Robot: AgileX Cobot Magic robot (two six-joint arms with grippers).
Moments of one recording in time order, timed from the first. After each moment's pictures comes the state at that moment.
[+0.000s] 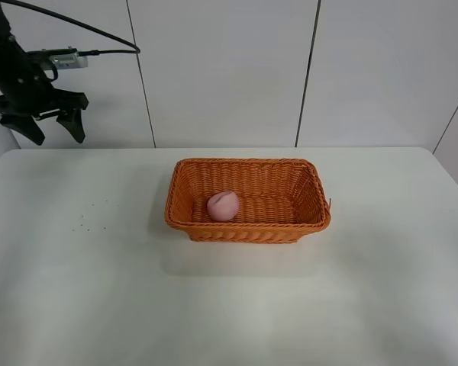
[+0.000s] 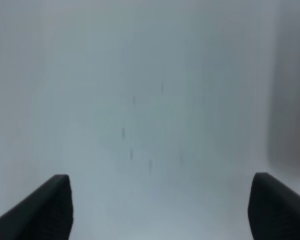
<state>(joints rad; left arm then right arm) 0.02 1.93 -1.79 -0.05 1.17 0.02 -0.01 -0.01 -0.49 0.03 1.02 -0.01</state>
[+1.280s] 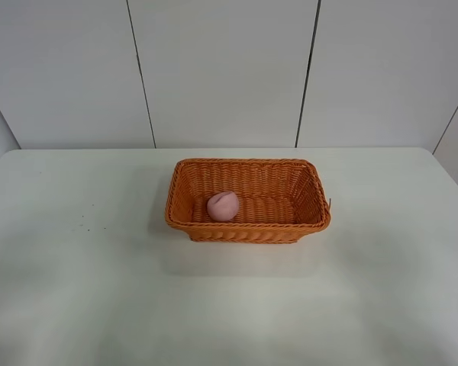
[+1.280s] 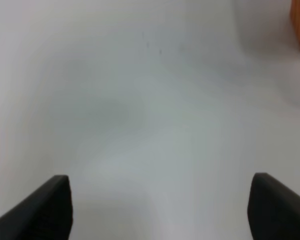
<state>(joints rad) 0.02 0.01 -0.50 0.00 1.06 0.03 -0.01 -0.01 -0.49 0.03 1.02 -0.01</state>
